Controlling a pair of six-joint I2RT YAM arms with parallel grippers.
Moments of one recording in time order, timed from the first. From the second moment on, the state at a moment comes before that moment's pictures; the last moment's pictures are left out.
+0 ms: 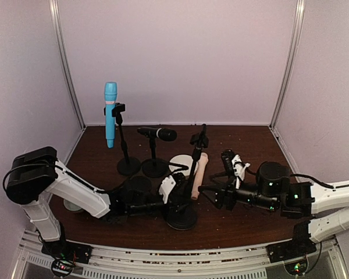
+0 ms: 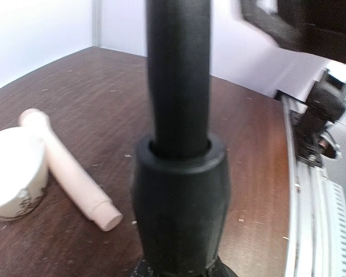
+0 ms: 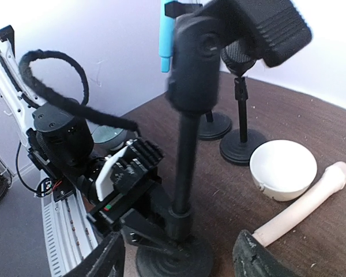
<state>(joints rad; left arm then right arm) -1.17 1.74 0.66 0.81 0.06 -0.15 1.17 1.00 0.54 0.26 0.15 0.30</state>
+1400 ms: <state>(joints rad) -1.18 1.75 0.68 0.84 0.39 -0.17 1.04 1.24 0.41 0.67 -0.35 0.25</state>
